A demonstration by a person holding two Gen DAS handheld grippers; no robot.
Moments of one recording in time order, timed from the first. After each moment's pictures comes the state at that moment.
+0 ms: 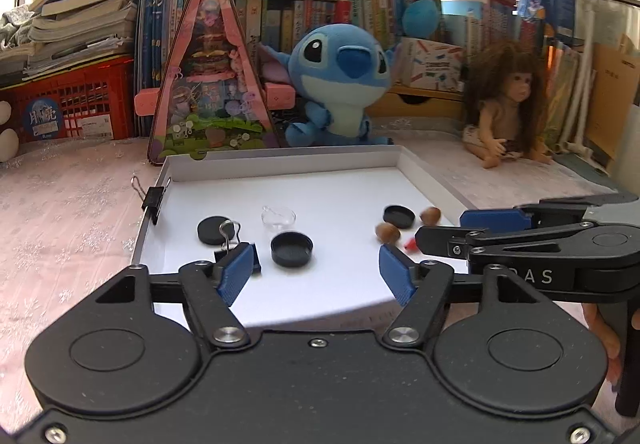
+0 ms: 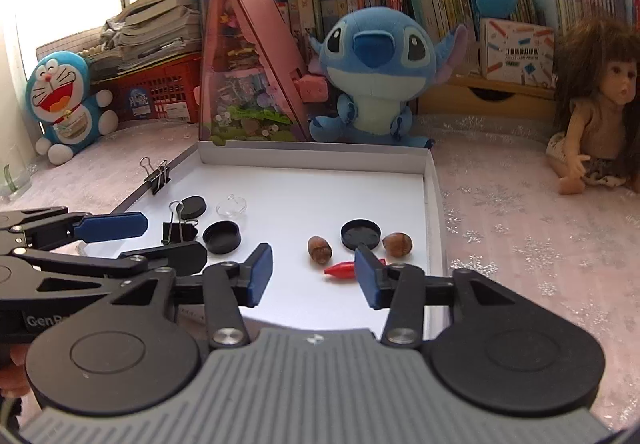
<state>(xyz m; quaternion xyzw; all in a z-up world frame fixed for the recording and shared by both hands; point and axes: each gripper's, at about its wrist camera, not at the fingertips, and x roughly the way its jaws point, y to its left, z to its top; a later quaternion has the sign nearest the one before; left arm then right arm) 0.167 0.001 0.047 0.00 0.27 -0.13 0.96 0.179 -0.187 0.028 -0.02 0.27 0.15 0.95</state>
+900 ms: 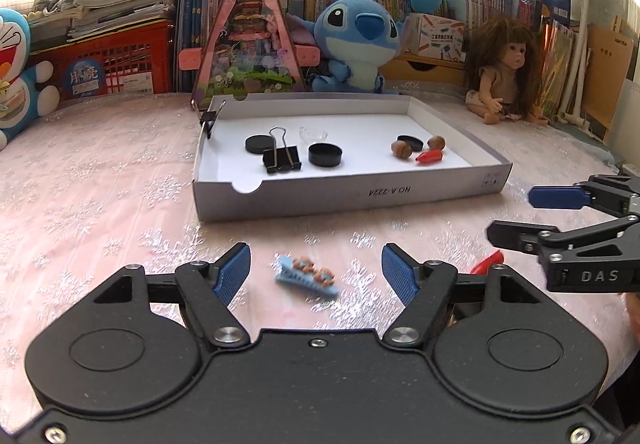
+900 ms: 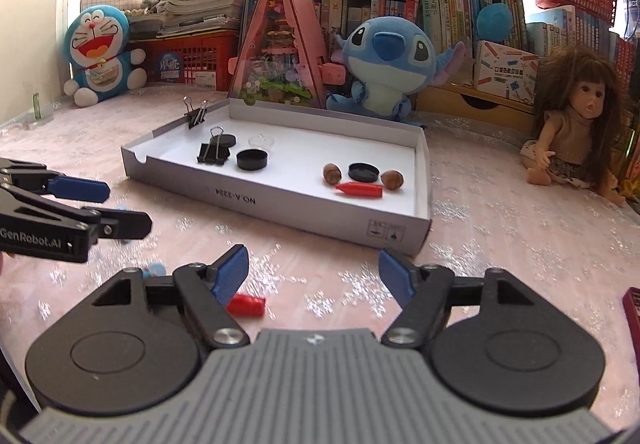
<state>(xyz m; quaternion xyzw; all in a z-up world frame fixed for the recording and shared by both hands) 0.081 0.042 0.014 0.00 0.29 -0.11 0.95 0.085 -0.193 0.000 -0.09 0.25 0.15 0.95</state>
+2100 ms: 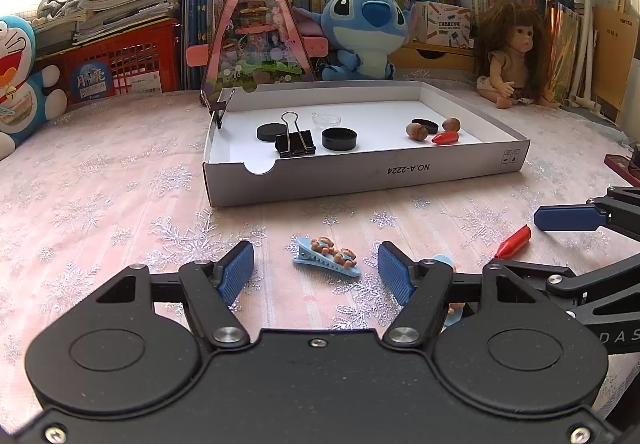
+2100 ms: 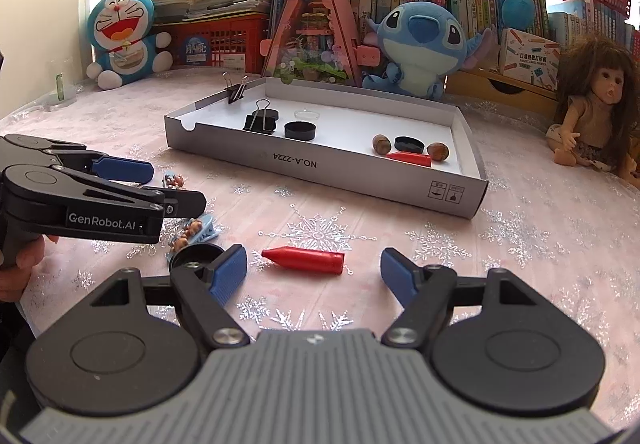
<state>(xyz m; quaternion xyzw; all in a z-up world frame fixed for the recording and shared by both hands) 0.084 0.040 -0.004 0.03 0.28 -0.09 0.95 0.065 -0.160 -0.020 -0.07 0.26 0.16 0.95</state>
